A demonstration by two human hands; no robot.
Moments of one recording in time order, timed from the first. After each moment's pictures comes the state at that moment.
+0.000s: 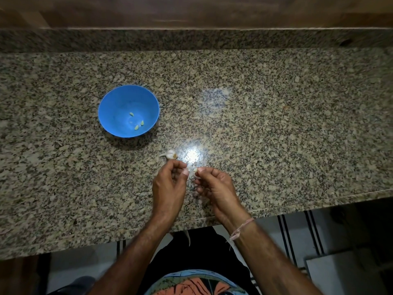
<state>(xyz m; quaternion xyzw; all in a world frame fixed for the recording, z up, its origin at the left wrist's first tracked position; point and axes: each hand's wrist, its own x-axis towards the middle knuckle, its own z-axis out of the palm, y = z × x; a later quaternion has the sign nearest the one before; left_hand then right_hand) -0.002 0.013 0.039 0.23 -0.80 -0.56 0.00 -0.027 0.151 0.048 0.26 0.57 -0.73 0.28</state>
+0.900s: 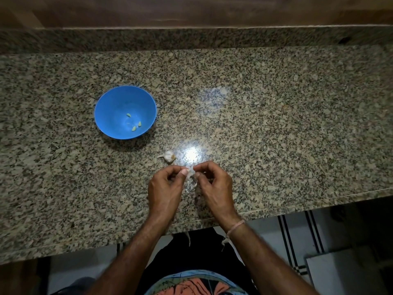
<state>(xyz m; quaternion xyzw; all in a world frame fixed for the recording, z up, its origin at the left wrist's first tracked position) -0.005 0.007 0.031 0.27 -0.80 -0.54 -0.02 -0.028 0.148 0.025 0.05 0.81 -0.58 0.09</state>
